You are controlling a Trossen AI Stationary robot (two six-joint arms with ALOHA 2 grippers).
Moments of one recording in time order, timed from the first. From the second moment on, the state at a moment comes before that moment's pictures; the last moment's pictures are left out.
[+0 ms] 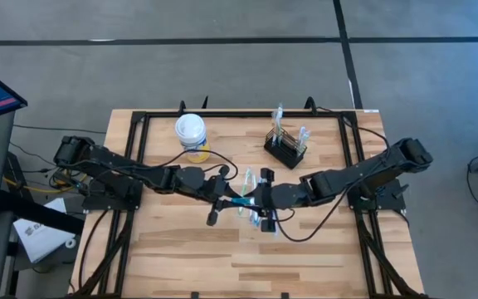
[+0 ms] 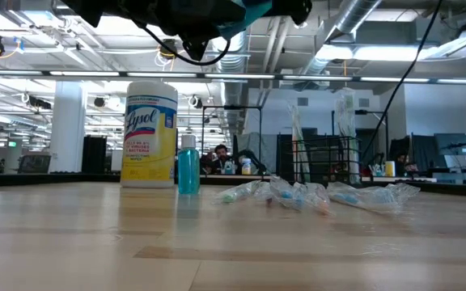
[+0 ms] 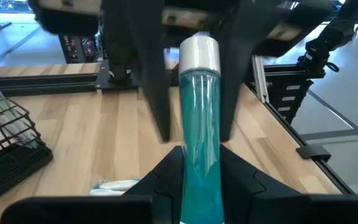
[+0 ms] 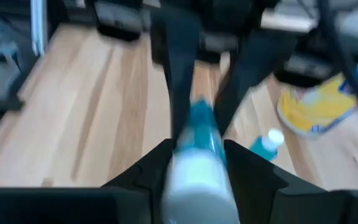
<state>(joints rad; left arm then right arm) -0.17 1.46 0.80 0.39 0.01 -0.03 0.33 1.55 1.19 -0.23 0.34 0.09</state>
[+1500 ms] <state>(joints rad) -0.17 1.46 0.80 0.39 -0.03 -0.02 0.26 1.51 1.31 -0.56 0.26 0.18</state>
